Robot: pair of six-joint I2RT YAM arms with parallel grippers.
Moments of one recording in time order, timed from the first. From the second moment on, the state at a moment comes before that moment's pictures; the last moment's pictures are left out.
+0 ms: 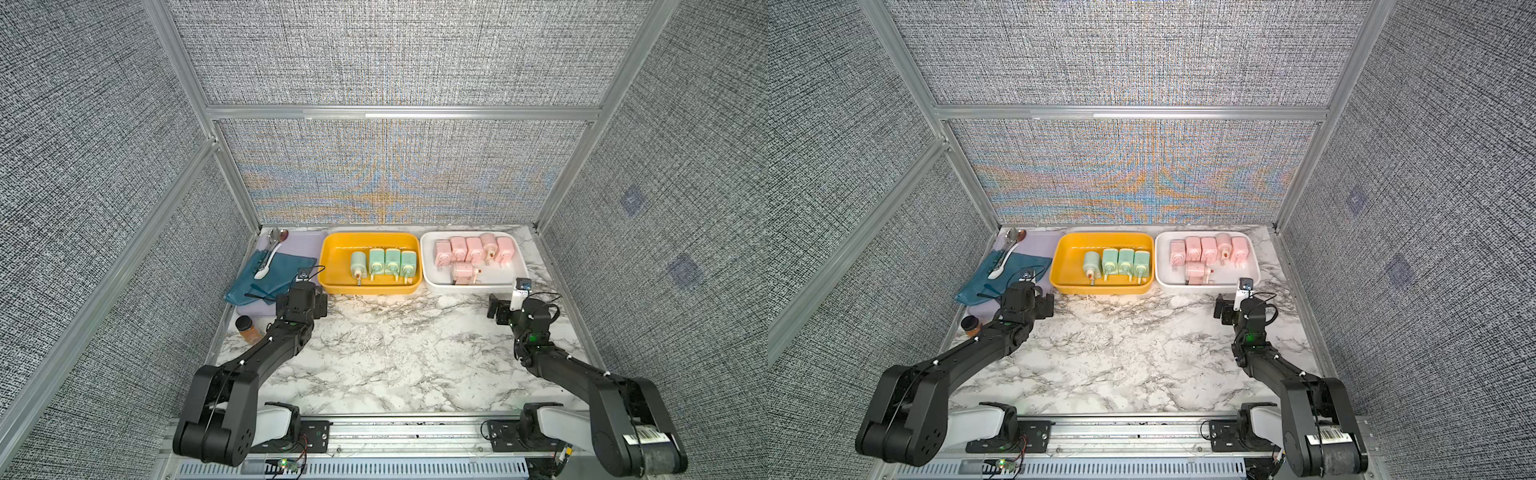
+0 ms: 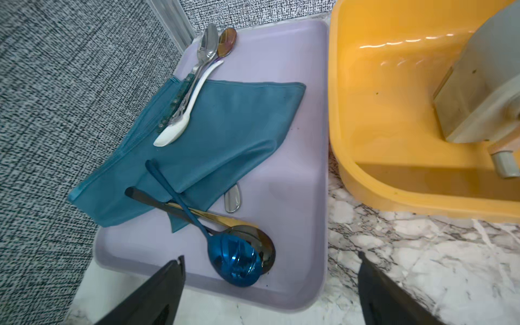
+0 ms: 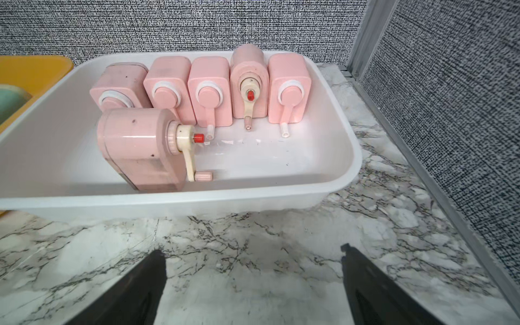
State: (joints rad) left arm -0.21 1.35 0.53 0.16 -0.35 0.00; right arm 0.04 1.25 0.31 0.54 0.10 0.02
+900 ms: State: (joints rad) left arm -0.08 1.51 0.42 0.66 -0.14 0.03; right arm 0.01 1.33 0.26 0.79 -0.01 -0.02
